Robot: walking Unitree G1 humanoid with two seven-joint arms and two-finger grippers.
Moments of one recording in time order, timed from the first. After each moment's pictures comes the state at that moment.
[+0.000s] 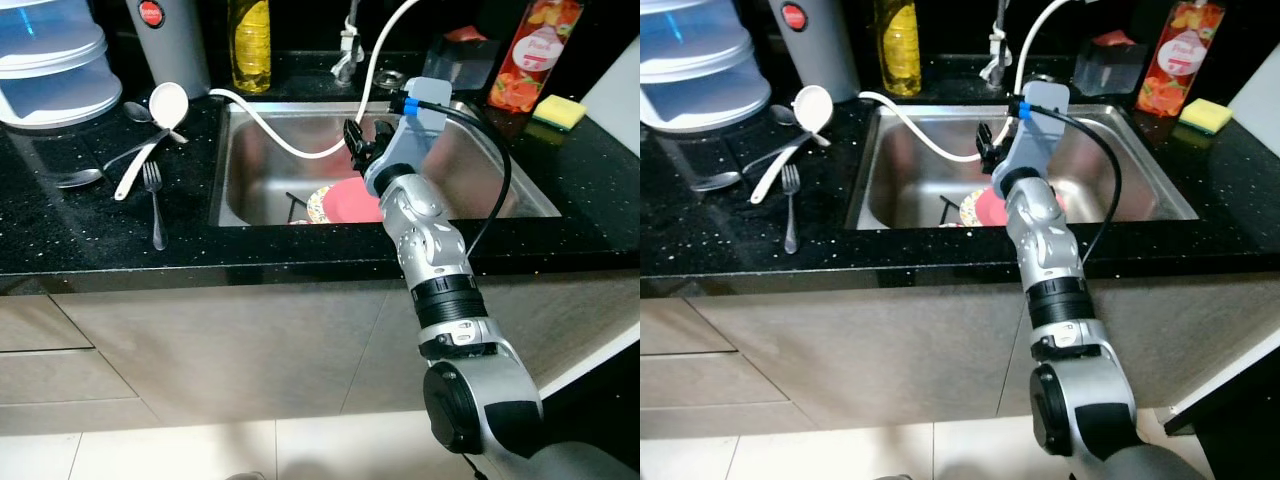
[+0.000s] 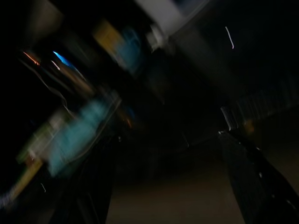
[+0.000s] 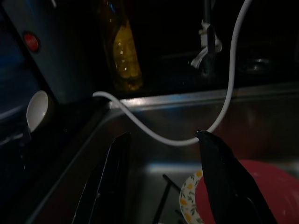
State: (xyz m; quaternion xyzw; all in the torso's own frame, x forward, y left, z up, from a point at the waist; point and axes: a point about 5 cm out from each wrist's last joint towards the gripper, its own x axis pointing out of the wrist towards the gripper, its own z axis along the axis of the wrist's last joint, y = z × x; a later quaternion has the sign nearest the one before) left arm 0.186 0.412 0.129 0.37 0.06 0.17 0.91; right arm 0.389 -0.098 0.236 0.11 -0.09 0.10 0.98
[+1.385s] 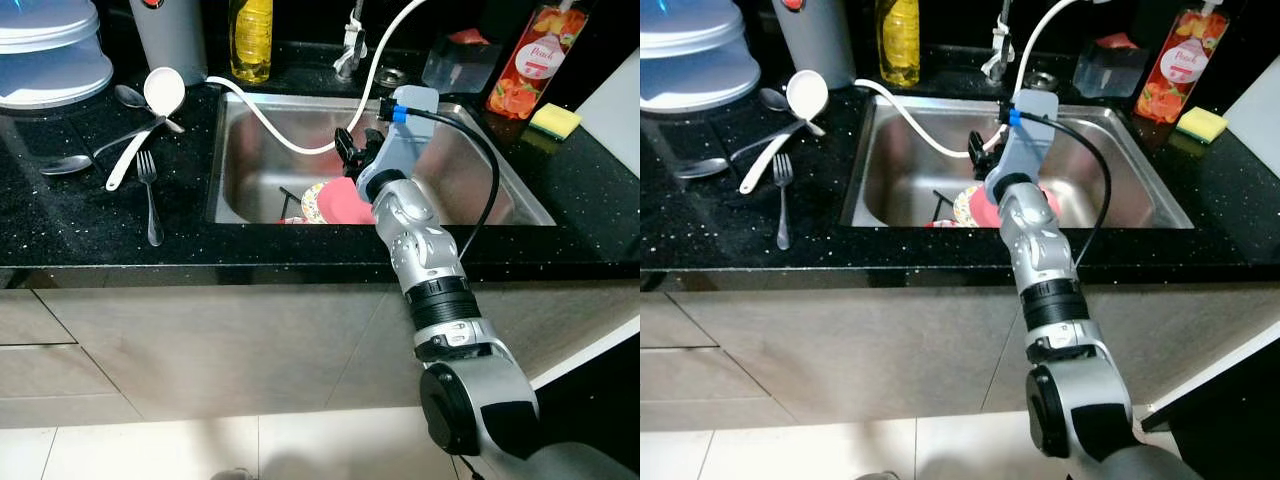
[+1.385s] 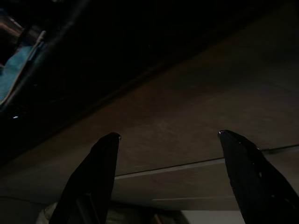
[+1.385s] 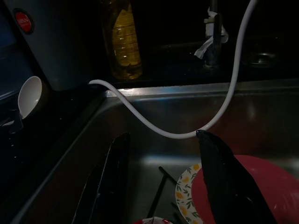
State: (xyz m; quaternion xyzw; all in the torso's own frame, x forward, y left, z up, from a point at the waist) left arm 0.172 0.407 0.112 0.35 0.13 0.16 0.91; right arm 0.390 -0.091 0.235 0.12 -0.08 0.11 0.98
